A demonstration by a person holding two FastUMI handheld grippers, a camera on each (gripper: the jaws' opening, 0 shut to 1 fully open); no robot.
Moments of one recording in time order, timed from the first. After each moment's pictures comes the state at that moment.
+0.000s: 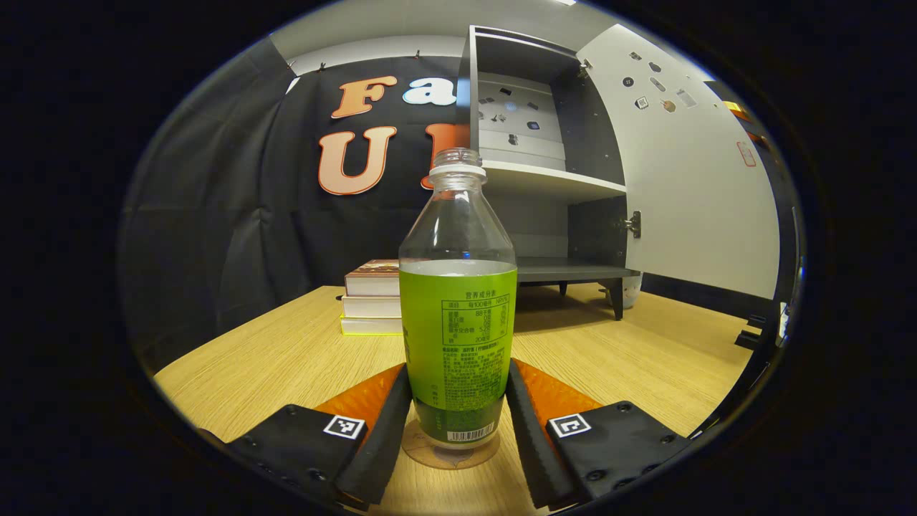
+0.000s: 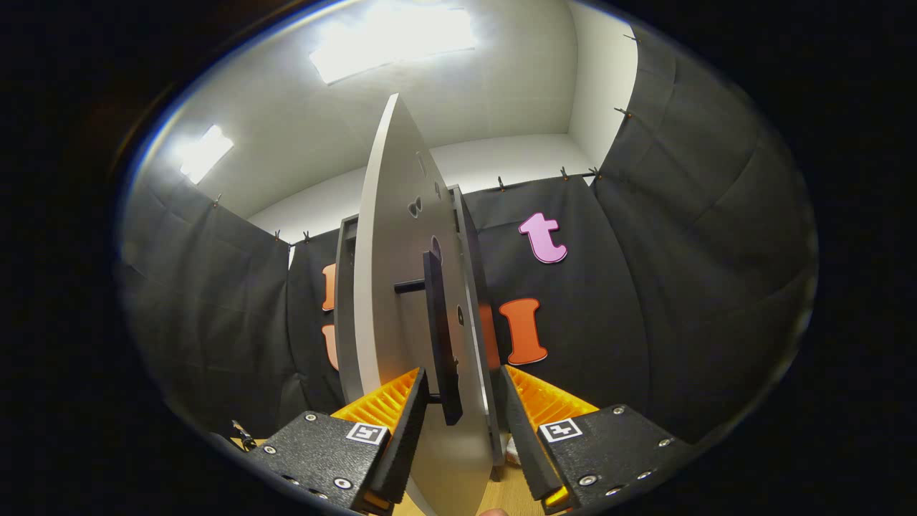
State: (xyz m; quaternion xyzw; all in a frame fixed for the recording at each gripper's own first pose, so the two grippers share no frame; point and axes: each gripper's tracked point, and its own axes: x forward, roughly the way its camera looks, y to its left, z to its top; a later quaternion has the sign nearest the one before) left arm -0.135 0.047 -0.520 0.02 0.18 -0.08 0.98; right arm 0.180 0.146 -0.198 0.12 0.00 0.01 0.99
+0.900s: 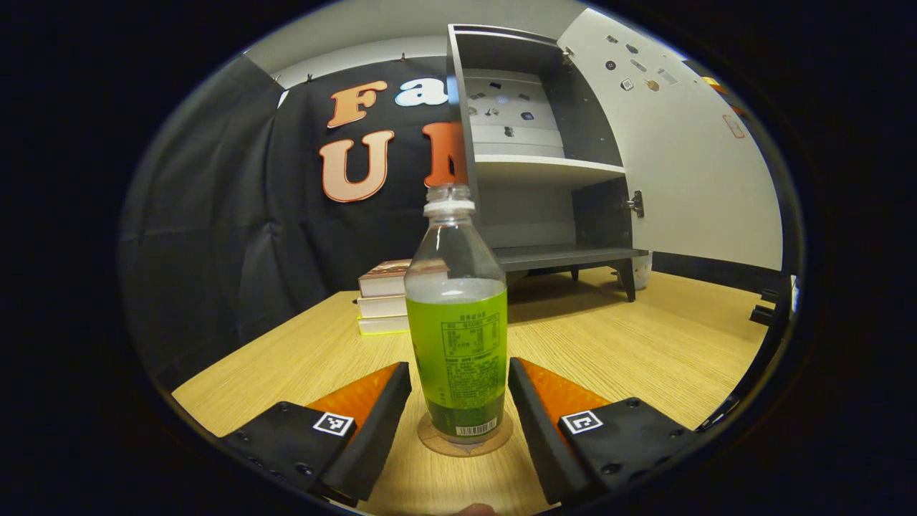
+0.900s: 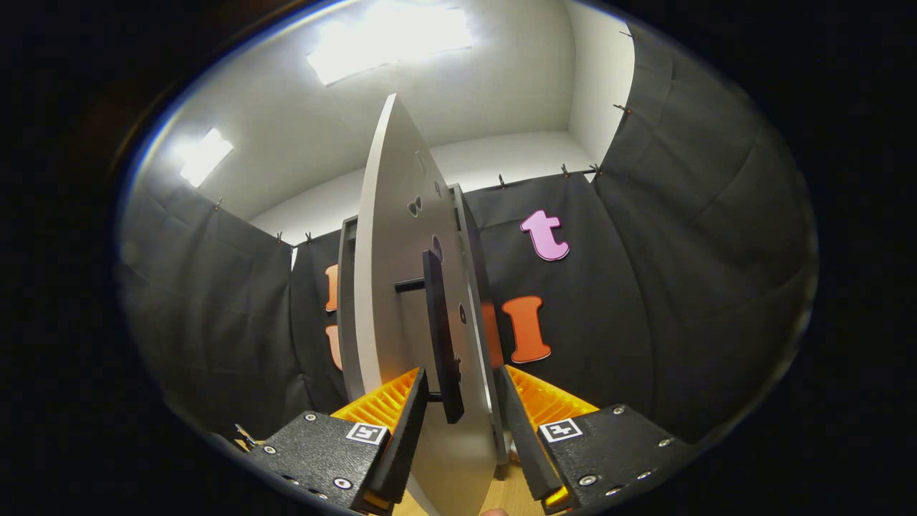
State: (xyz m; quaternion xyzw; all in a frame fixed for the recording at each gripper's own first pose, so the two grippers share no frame) left arm -0.149 0.052 -0.506 0.08 0.18 -0.07 0.98; right arm 0.176 0.149 -0.200 0.13 0.01 0.02 0.99
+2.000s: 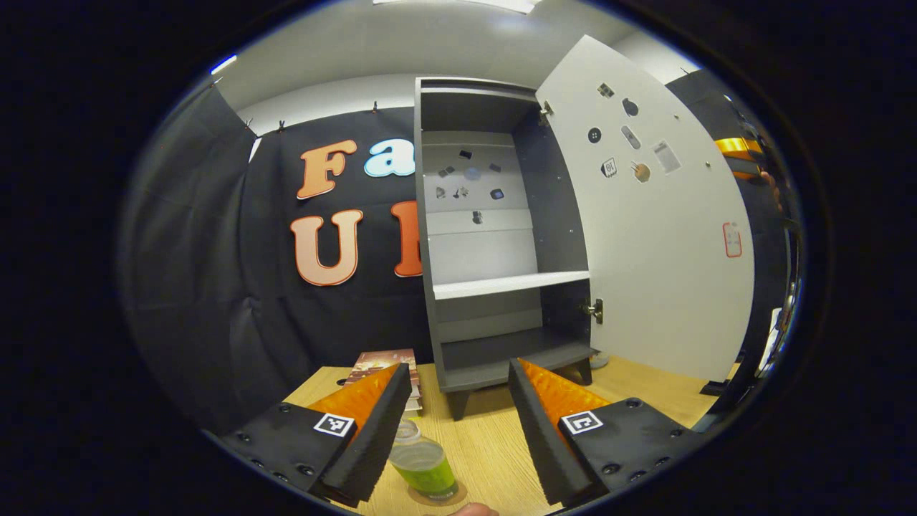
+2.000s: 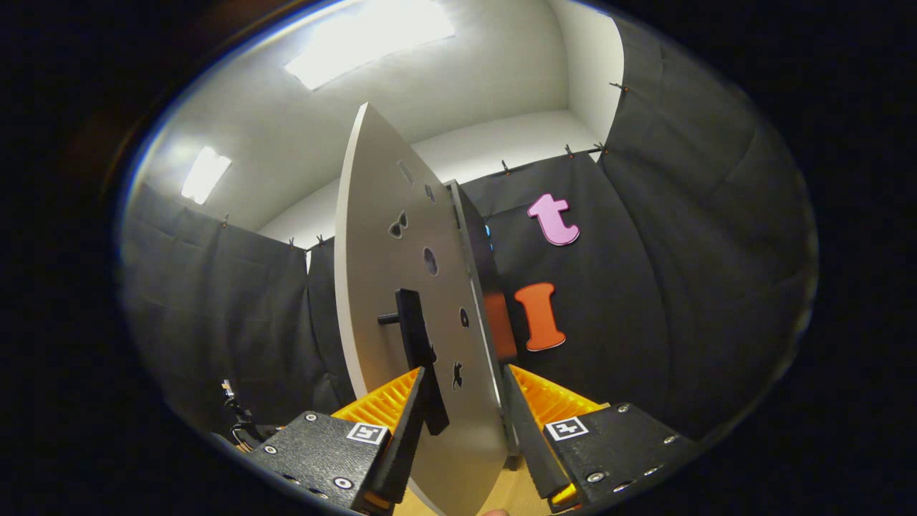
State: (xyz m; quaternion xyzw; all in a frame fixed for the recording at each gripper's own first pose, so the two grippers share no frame) left arm -0.099 -0.017 -0.309 0.07 0.08 -0.12 0.99; right arm 0.167 0.139 -0.190 0.16 0.03 0.05 0.99
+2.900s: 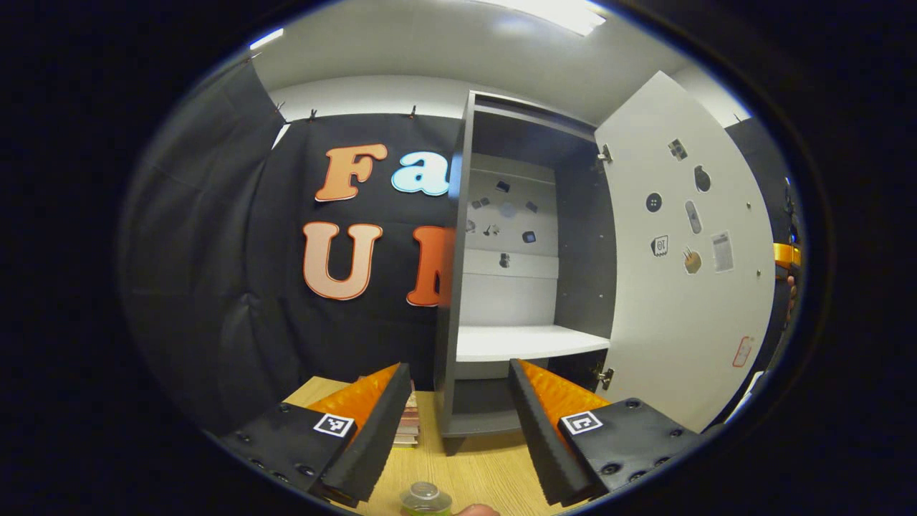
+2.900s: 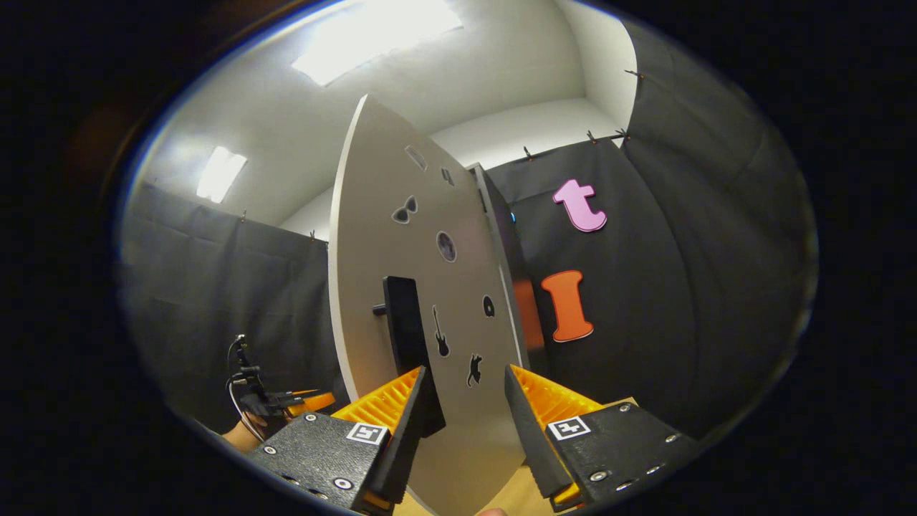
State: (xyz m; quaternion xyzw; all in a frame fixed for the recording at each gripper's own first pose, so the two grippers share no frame) left arm -0.031 0.015 -0.223 -0.01 0.06 -0.09 0.99; right arm 0.174 0.181 -0.198 0.16 0.05 0.13 0.98
